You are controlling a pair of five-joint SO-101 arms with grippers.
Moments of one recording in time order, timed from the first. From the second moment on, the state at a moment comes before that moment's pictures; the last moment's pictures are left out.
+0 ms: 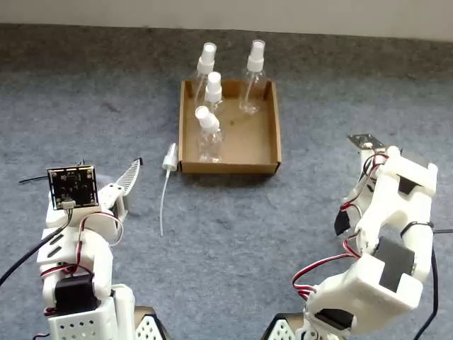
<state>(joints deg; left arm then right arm) -16.4 -96.9 78.3 46.4 -2.6 24.3 5.2 20.9 76.7 41.7</state>
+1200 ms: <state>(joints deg) -5.5 8.1 1.1 74.2 -9.7 -6.3 -65.1 53.3 80.8 18.2</state>
